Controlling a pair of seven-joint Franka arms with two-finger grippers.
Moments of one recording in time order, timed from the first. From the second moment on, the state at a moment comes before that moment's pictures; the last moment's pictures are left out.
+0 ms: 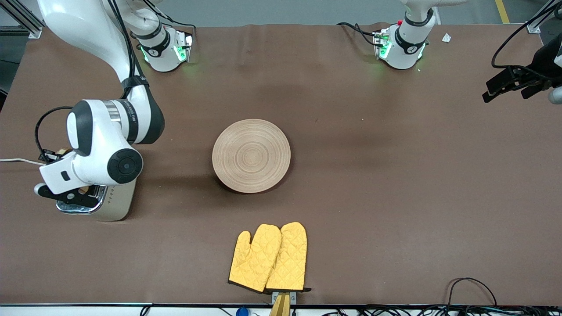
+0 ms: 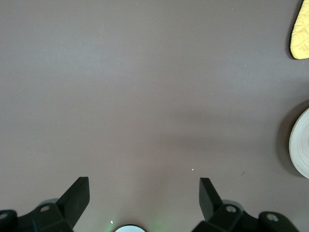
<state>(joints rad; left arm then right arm) 0.03 -0.09 -0.06 -1.60 -0.05 1.50 -0.13 0.31 0.50 -0.06 -1.39 -0.85 1.35 0.51</state>
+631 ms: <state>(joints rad) 0.05 -0.09 -0.06 -1.60 -0.05 1.50 -0.12 0.30 0.51 -0.06 -1.42 -0.86 1.38 0.51</state>
